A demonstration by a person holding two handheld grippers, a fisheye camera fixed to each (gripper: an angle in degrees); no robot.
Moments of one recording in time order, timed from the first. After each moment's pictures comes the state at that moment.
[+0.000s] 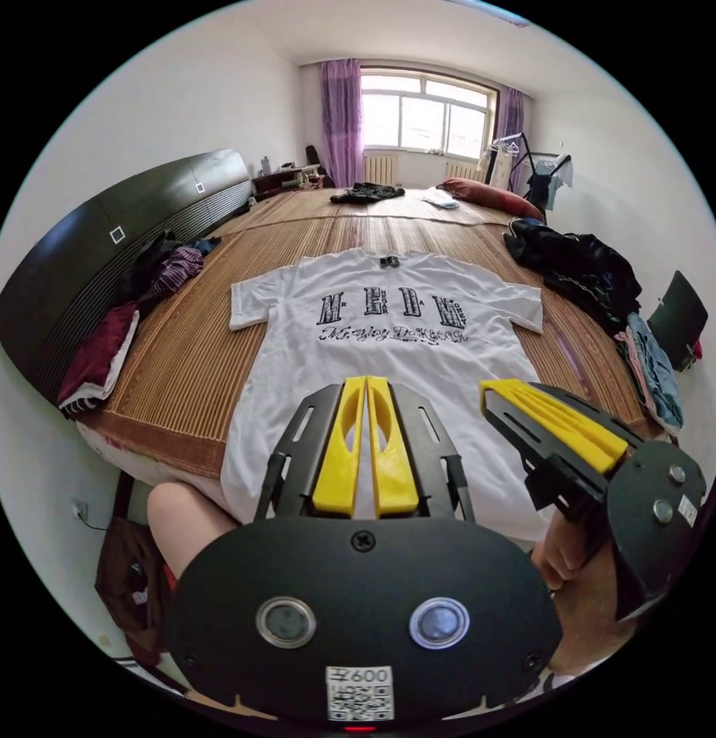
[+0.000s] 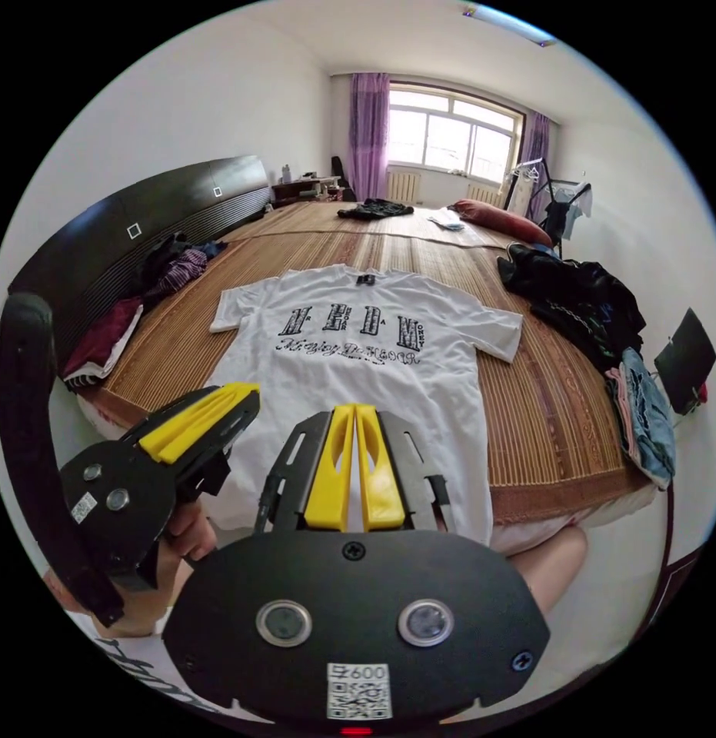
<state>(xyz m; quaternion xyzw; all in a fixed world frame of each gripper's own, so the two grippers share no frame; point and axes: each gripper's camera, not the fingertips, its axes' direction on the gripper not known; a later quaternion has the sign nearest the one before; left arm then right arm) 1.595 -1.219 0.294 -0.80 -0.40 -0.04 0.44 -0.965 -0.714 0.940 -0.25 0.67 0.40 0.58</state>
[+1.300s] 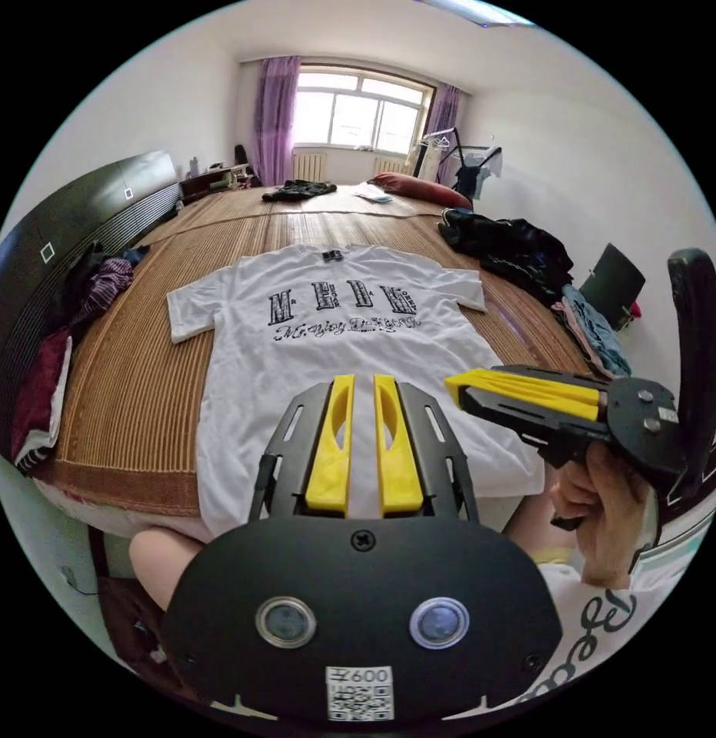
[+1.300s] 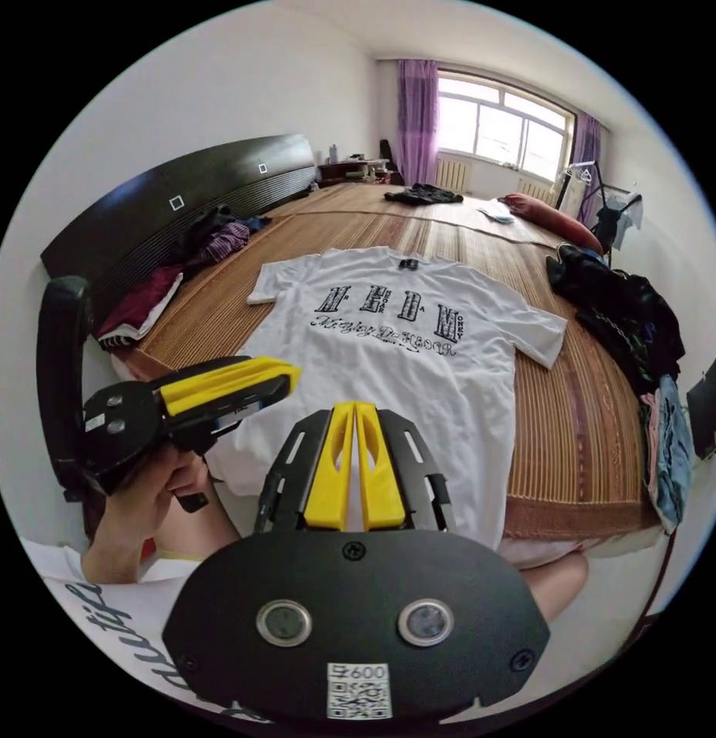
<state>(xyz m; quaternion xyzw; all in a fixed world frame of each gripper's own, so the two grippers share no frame) 1.564 -1.316 0.362 -0.83 -0.27 -0.08 0.48 -0.953 -0.773 0.929 -0.29 0.59 0.39 0.64</state>
